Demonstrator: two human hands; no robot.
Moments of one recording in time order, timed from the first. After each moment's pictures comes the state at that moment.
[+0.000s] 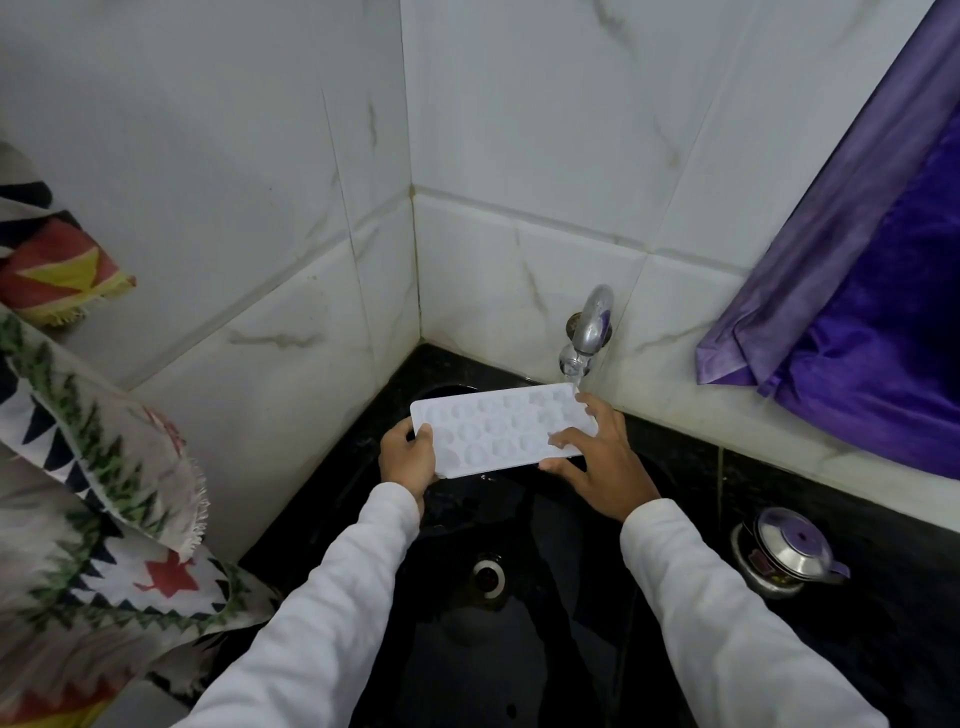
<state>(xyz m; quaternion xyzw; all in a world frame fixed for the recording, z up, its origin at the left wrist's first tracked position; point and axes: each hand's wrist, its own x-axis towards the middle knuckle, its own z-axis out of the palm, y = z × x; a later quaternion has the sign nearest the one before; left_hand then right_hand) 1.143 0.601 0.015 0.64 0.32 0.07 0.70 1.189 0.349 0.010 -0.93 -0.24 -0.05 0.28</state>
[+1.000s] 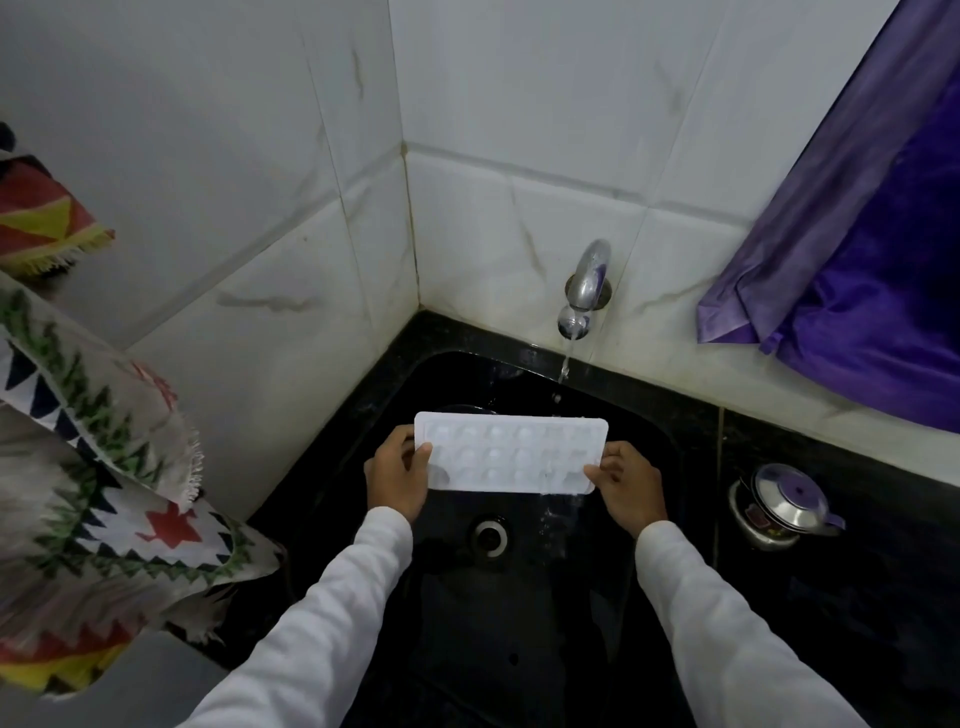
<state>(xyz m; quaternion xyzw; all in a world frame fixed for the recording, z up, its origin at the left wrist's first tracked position) 1.084 0.603 -0.020 0.81 0.25 0.10 0.52 1.139 0.325 -0.035 -0.86 0.10 0.06 0.49</state>
